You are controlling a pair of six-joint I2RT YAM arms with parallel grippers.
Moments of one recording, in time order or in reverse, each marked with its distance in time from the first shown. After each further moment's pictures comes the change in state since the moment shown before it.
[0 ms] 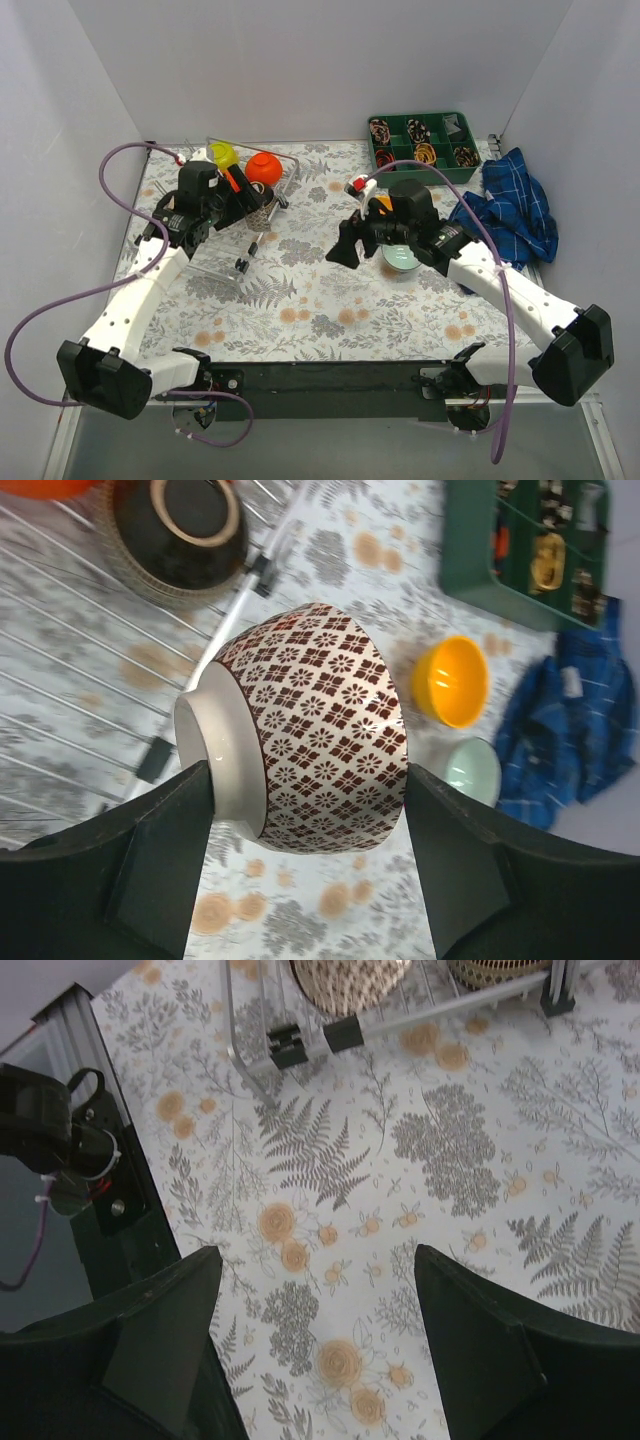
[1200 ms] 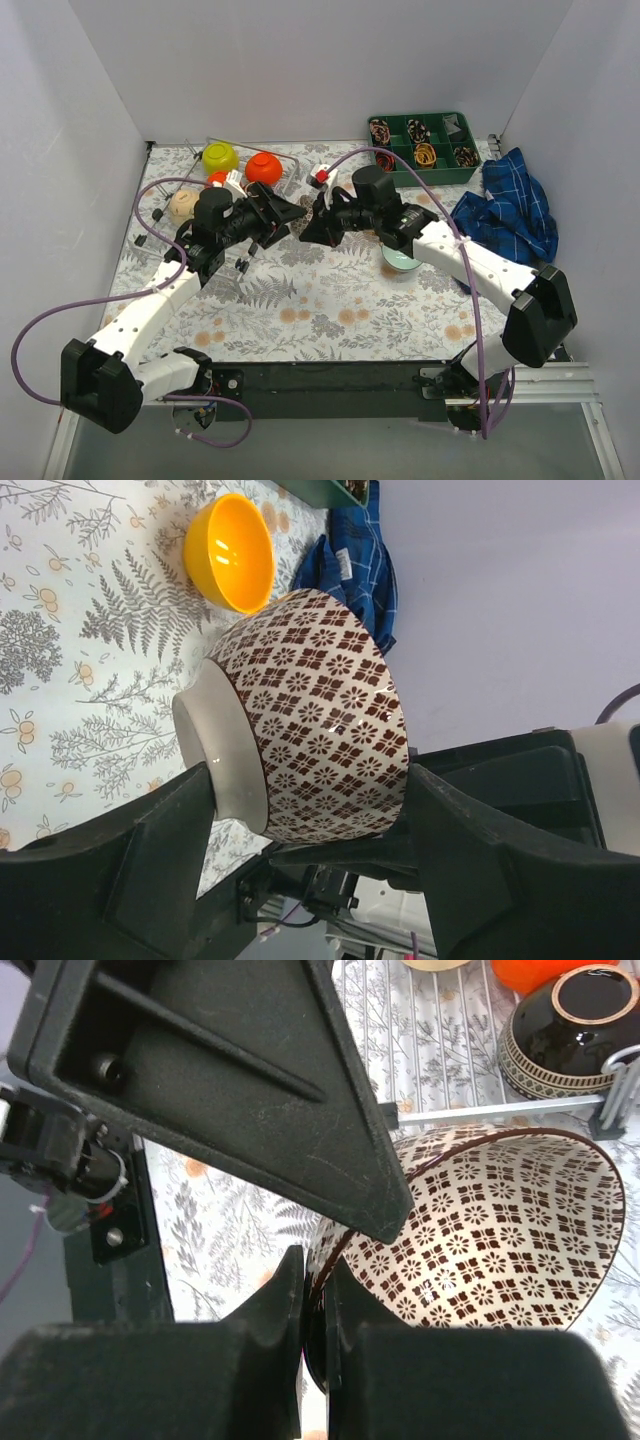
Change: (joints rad) left arm -0.095 -0.081 -0.335 0.499 0.406 -0.456; right arm 0.077 0.271 0.193 0.166 -0.064 -0.023
